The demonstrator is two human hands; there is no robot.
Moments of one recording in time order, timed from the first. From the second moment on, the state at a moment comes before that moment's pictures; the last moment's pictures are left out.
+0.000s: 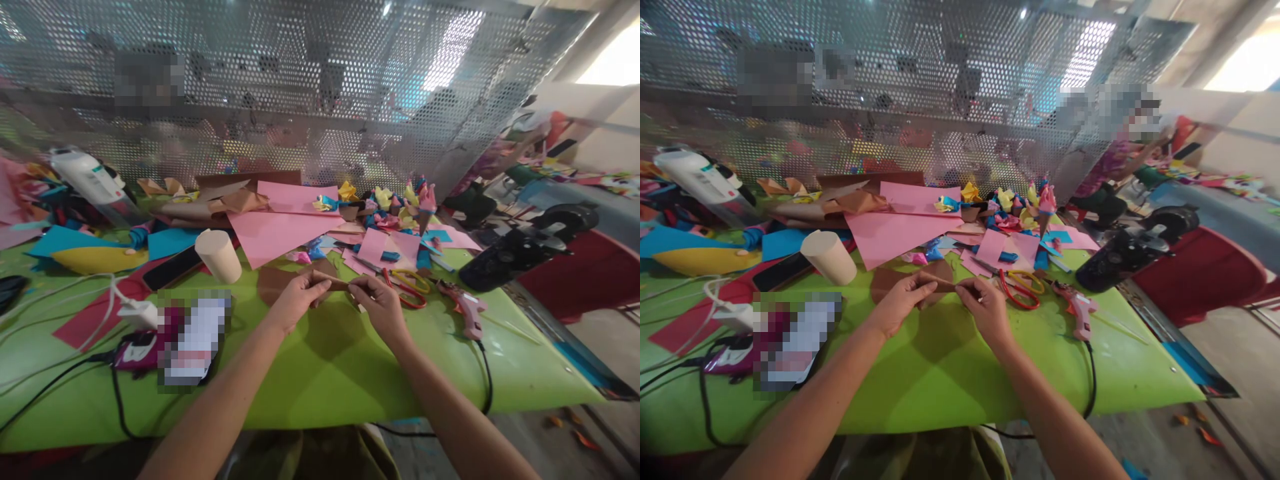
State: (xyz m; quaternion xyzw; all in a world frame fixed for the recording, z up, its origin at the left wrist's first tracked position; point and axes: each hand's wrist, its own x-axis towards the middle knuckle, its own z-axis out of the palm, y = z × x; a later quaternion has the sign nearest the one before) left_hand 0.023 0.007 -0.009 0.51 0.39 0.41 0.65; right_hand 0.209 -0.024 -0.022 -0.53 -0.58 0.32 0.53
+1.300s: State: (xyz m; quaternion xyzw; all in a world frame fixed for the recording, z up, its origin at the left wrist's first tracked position) left_hand 0.028 0.010 -0.007 0.37 0.40 0.50 0.67; right_hand 0.211 -0.023 -0.018 -0.52 -0.57 0.24 0.60
